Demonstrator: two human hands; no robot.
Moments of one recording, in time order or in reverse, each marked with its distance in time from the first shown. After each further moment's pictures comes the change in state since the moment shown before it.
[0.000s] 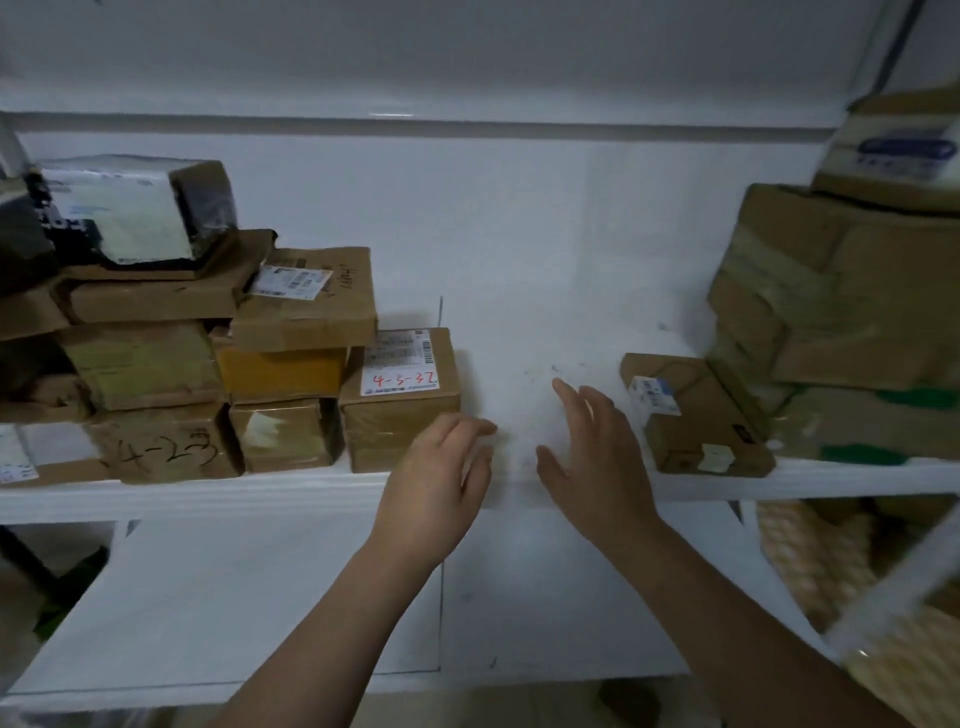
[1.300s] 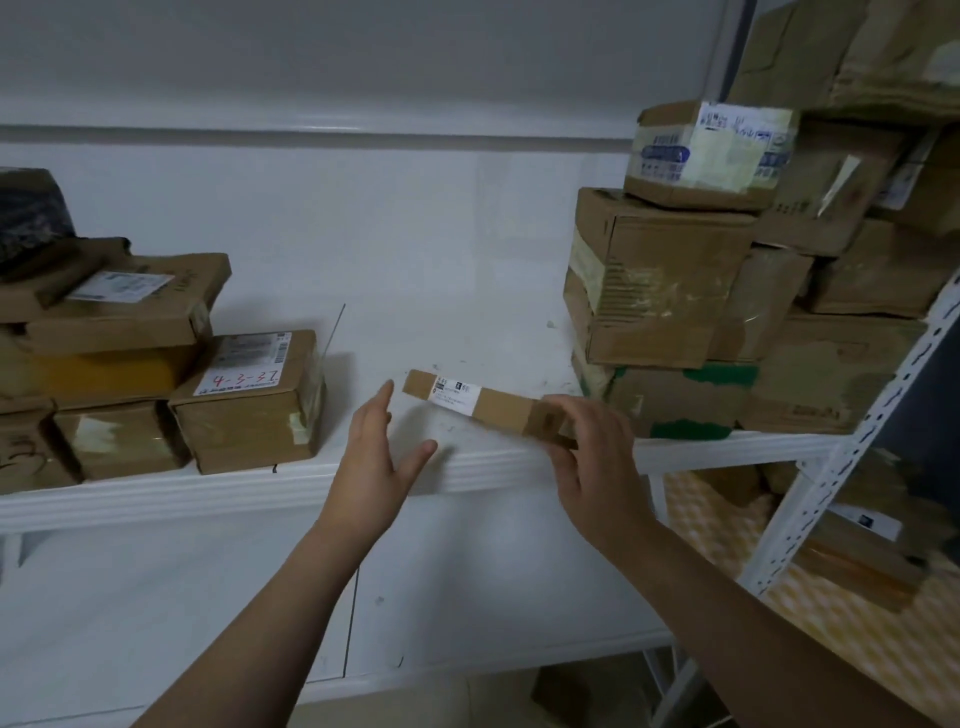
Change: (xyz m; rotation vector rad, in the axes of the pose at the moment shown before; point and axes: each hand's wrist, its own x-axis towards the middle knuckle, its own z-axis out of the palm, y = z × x) left_hand 0.015 0.063 0.083 -0.301 0.004 -0.268; right_hand -0.041 0.132 -0.076 0.251 0.378 -0.327
